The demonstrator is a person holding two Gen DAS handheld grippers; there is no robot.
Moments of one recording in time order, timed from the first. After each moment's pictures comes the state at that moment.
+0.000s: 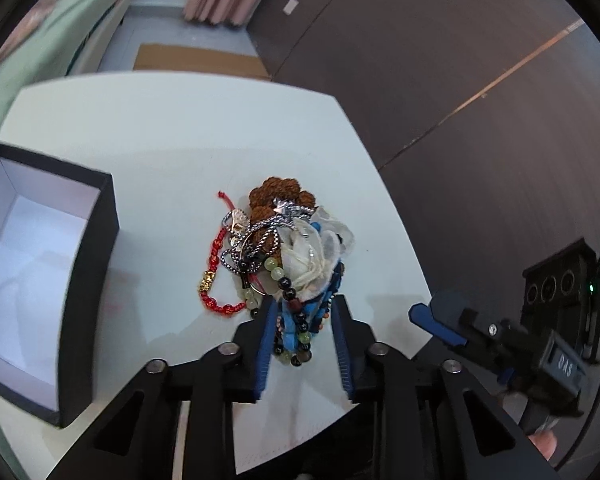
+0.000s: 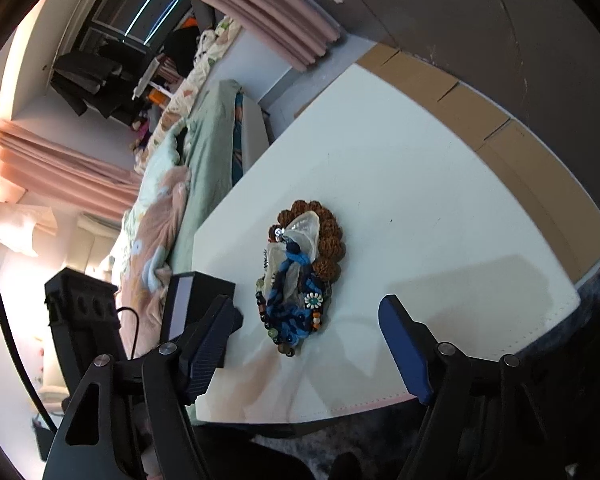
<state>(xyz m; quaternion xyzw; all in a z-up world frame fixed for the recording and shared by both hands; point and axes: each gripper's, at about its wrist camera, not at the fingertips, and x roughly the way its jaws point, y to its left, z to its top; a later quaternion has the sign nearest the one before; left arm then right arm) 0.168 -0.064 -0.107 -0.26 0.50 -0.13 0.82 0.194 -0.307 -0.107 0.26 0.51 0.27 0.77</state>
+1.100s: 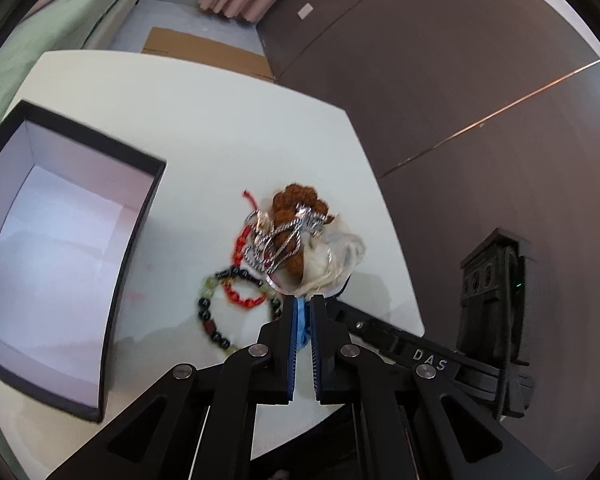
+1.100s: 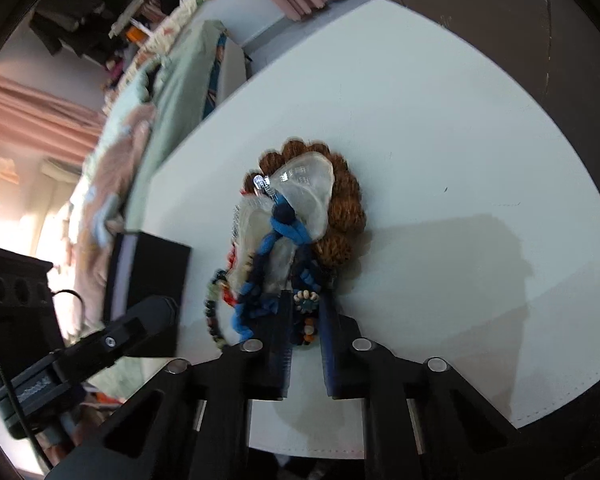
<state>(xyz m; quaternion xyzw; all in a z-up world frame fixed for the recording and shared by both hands) 0.137 -0.018 -0.095 -0.31 0.49 -0.14 0.80 0.220 -0.240 -0.145 0.16 0.58 0.25 0.76</state>
